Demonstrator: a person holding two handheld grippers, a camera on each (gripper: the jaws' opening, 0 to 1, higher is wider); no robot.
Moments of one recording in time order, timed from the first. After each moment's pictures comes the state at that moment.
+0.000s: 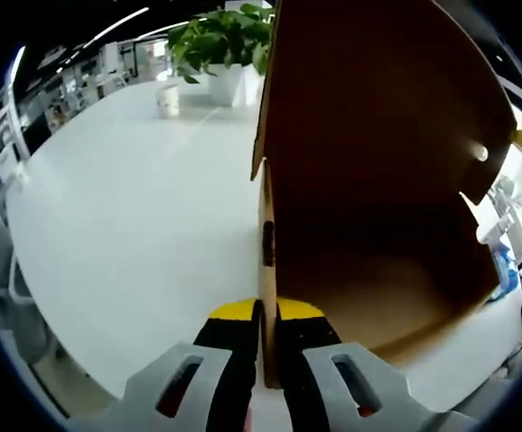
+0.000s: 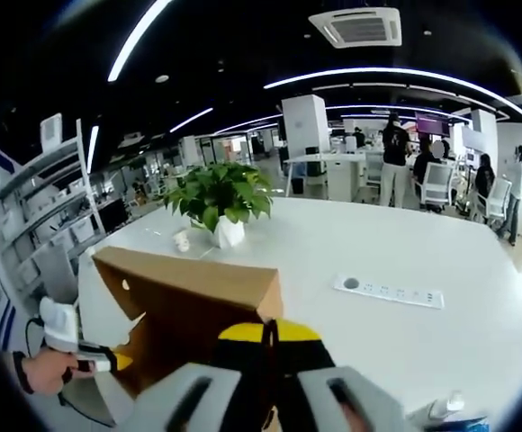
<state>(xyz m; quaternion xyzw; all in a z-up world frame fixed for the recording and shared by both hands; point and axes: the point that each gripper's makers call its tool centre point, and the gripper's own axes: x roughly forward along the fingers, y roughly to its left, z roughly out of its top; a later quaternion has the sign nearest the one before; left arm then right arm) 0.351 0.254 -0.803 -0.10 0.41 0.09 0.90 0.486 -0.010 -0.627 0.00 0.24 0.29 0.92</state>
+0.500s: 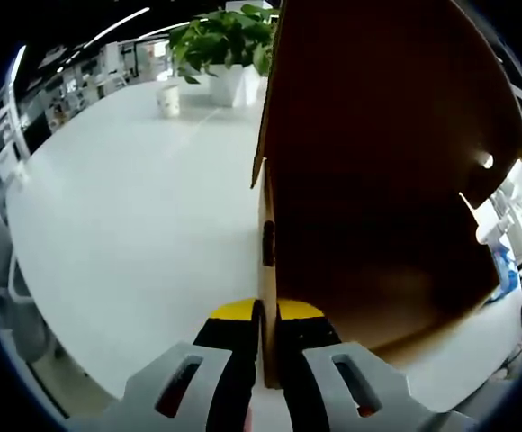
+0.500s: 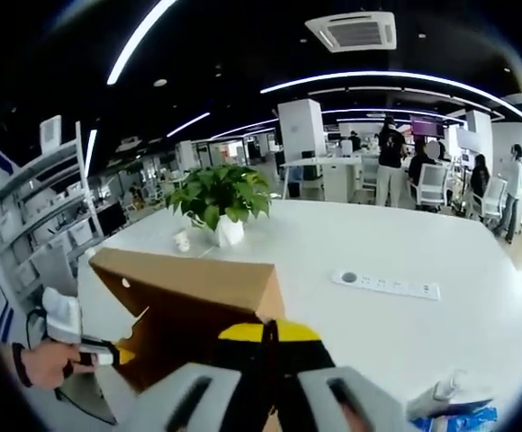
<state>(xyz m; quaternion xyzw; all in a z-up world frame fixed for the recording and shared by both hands) 0.352 0.255 -0.803 -0.11 0.41 0.09 0.90 0.473 -0.016 -0.638 0.01 0.23 0.29 0.93</state>
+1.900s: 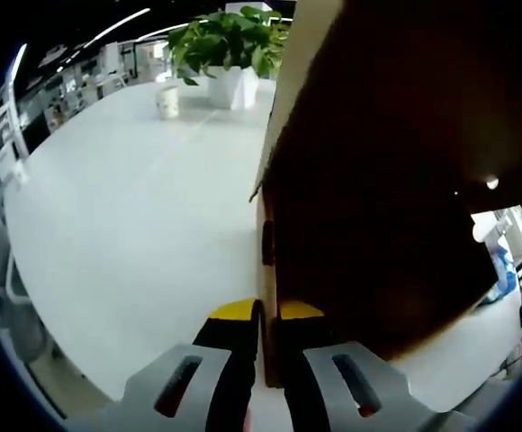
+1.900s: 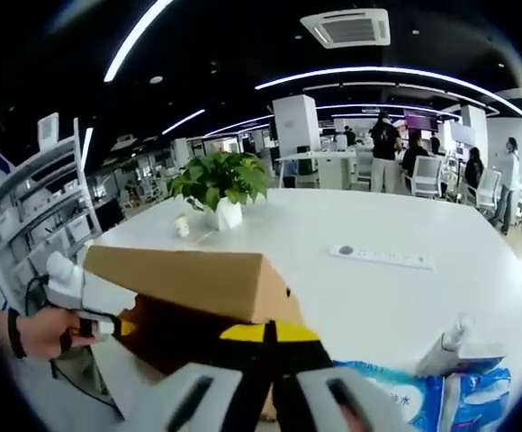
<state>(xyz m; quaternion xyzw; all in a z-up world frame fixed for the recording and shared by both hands) 0.354 0.254 -0.804 -0.11 0.40 0.09 0.90 0.431 -0.032 -0.682 0.02 0.25 0.27 0.93</state>
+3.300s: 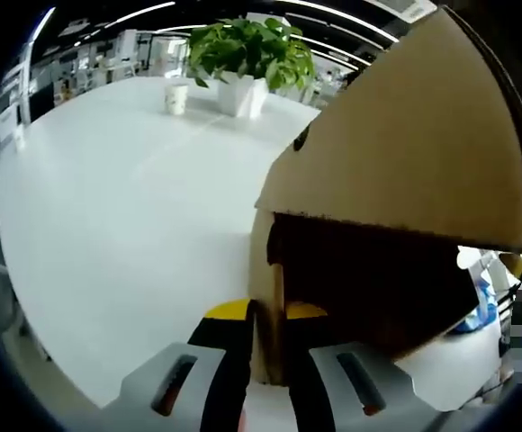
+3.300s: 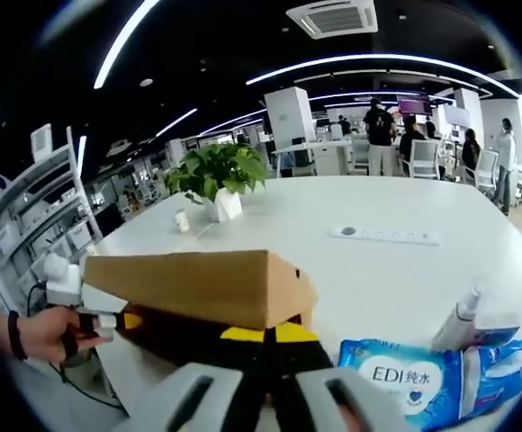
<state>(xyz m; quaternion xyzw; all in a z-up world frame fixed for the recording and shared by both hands) 0.361 0.252 -0.804 -0.19 0.36 0.08 0.91 0.419 -0.026 -0.707 0.04 0.27 0.27 0.92</state>
